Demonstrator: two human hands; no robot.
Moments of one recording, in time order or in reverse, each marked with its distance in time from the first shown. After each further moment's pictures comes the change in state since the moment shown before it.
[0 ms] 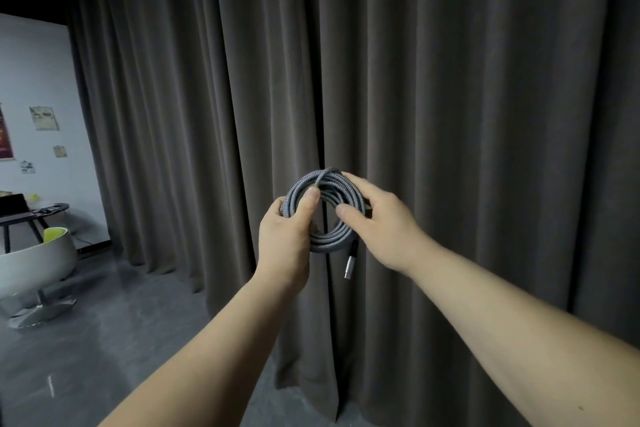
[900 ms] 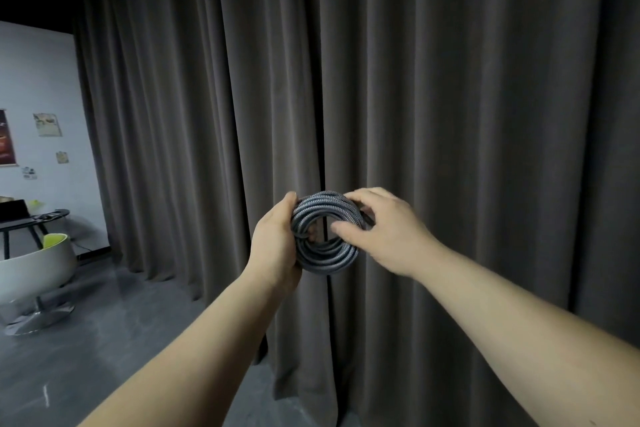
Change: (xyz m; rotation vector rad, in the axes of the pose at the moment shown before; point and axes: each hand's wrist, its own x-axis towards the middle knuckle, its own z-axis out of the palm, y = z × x) left_hand -0.006 0.027 0.003 -0.087 0.001 -0.227; right_hand -0.001 -0.007 -0.013 -0.272 0.010 0.007
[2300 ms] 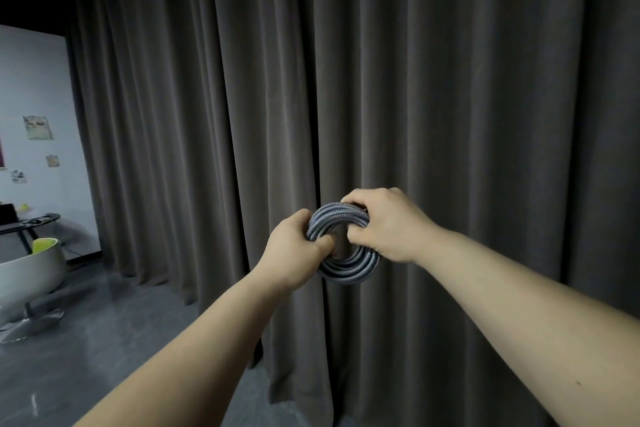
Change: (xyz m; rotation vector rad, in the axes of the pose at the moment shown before) left_hand 0.010 -0.017 -0.010 0.826 -0.215 0.255; right_hand 0.006 -0.012 -0.022 -0.261 -0.102 -0.060
